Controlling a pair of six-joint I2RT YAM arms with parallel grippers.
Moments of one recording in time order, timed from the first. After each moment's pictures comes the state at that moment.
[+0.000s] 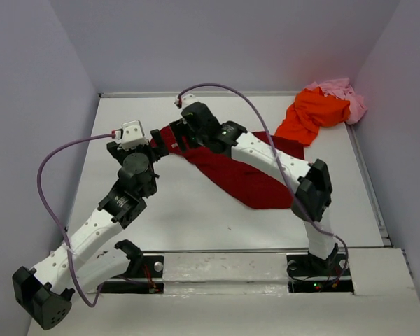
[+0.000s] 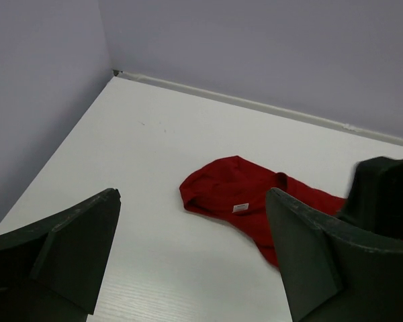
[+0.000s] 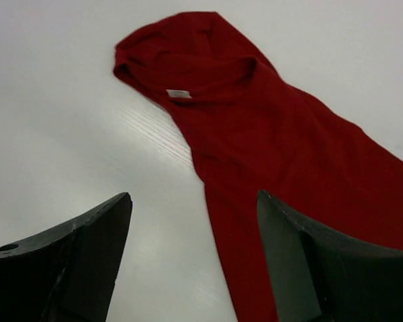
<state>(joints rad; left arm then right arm) -0.64 0.81 0.74 0.08 -0.88 -0.14 0.91 2.08 2.04 -0.57 0.29 0.19</state>
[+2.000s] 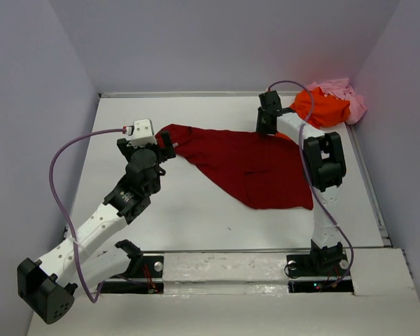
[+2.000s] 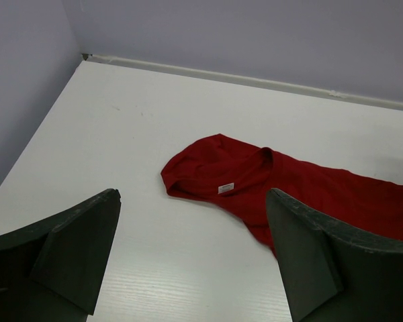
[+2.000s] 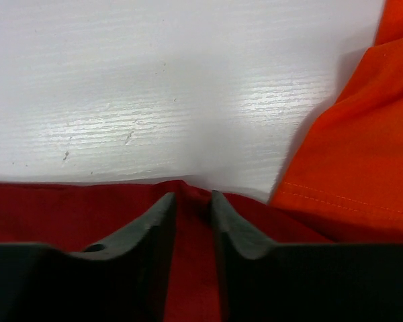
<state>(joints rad) -0.64 0.88 0.74 0.05 -0.78 -0.17 0.28 2.23 1.78 -0.44 0.23 0.34</state>
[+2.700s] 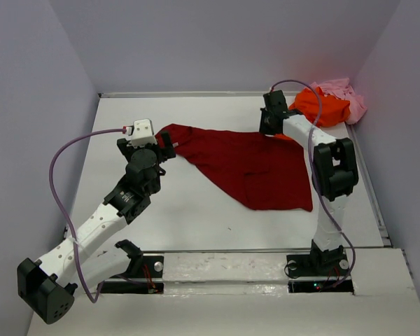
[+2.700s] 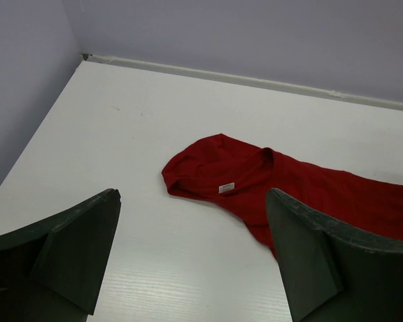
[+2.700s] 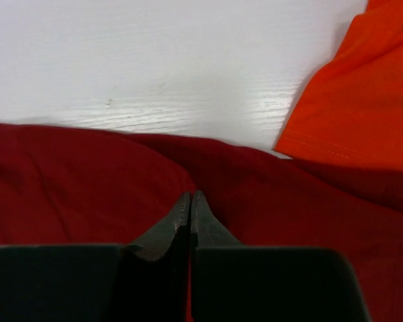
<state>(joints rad) -0.64 0.88 0.74 0.05 -0.78 -0.17 0.29 2.08 1.64 -0.44 0.18 0.35</state>
